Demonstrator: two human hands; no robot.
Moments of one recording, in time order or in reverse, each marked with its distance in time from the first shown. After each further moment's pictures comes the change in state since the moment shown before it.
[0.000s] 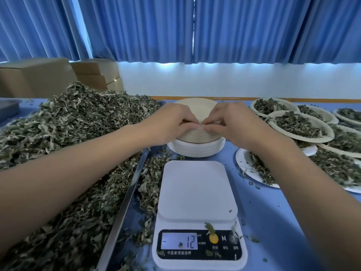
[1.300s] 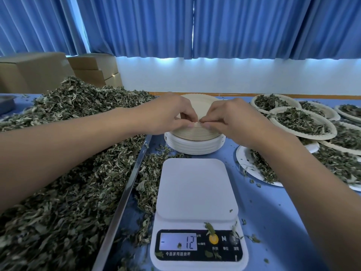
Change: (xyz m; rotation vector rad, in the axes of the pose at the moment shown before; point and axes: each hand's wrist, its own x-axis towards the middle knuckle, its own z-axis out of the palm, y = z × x) left_hand 0.007 -0.002 -0.020 0.069 -0.156 0.067; right_hand 0.003 0.008 0.003 -0.109 -0.017 -0.157
